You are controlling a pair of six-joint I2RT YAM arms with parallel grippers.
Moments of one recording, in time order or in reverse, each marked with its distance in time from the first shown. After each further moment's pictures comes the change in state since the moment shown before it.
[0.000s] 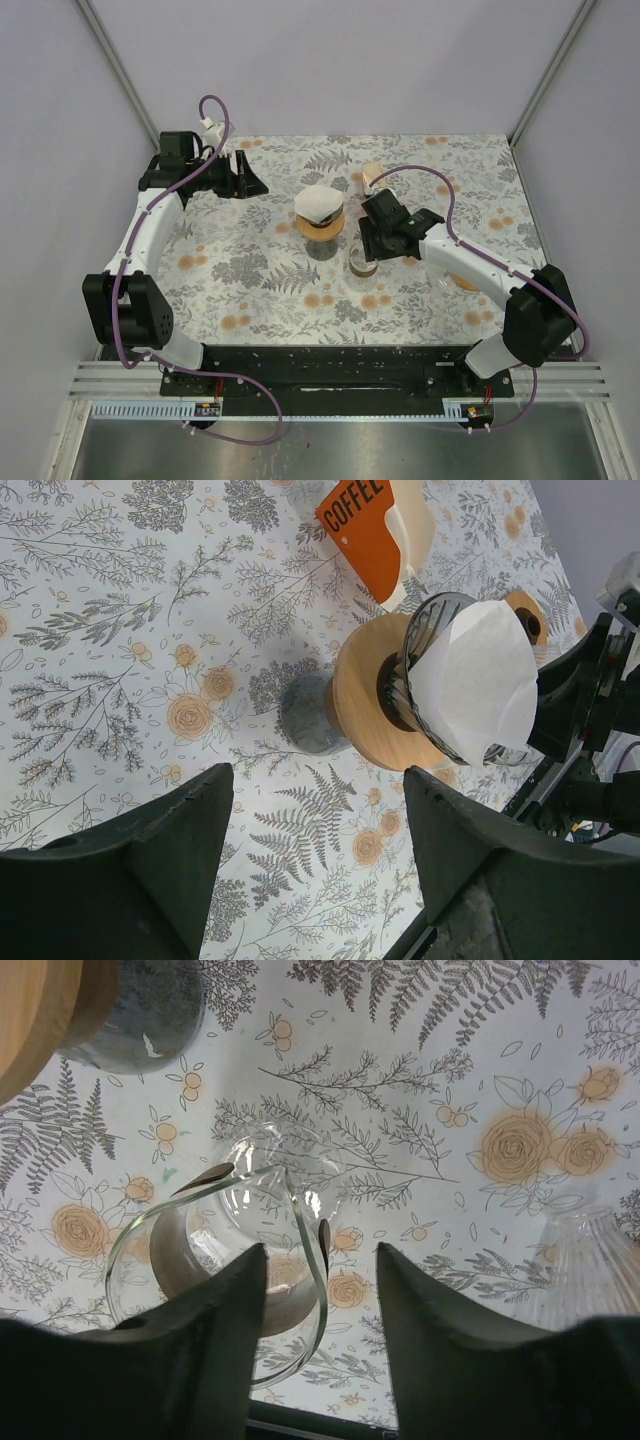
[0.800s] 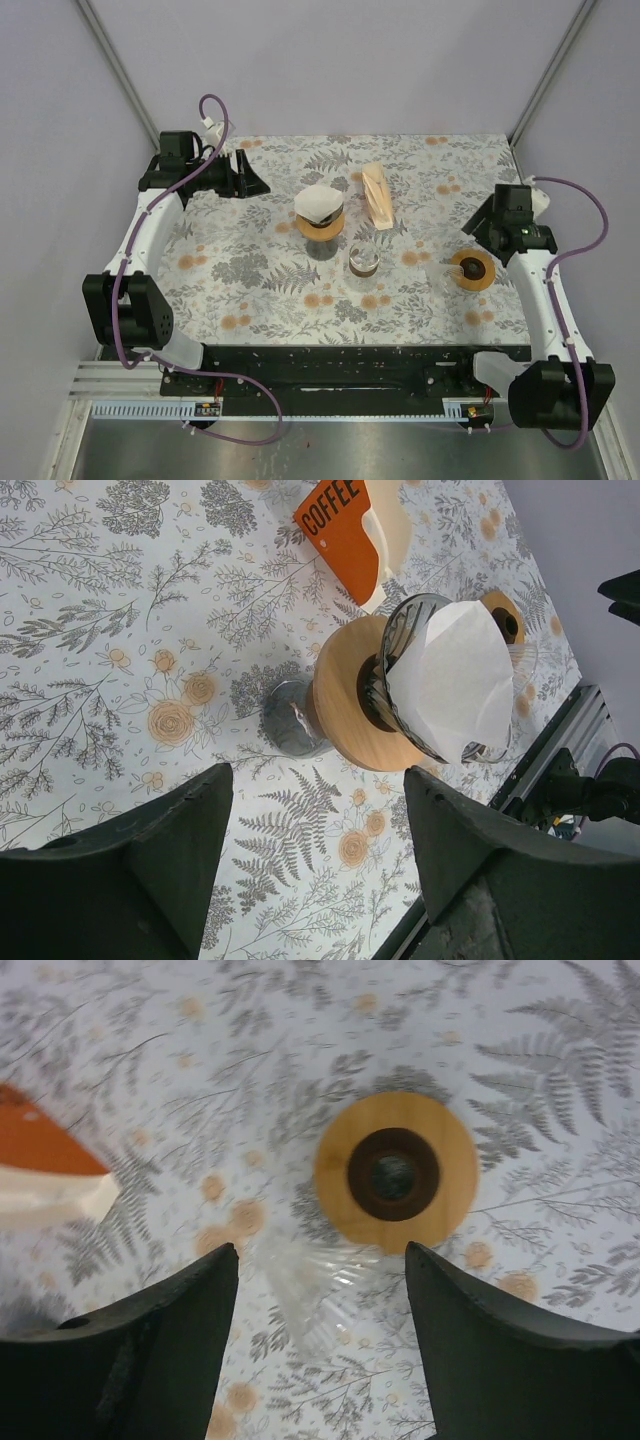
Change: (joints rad) left arm 0.000 0.000 -0.002 0.012 0.041 -0.022; right arm -0.641 -0.404 -0.106 -0.100 0.054 0.154
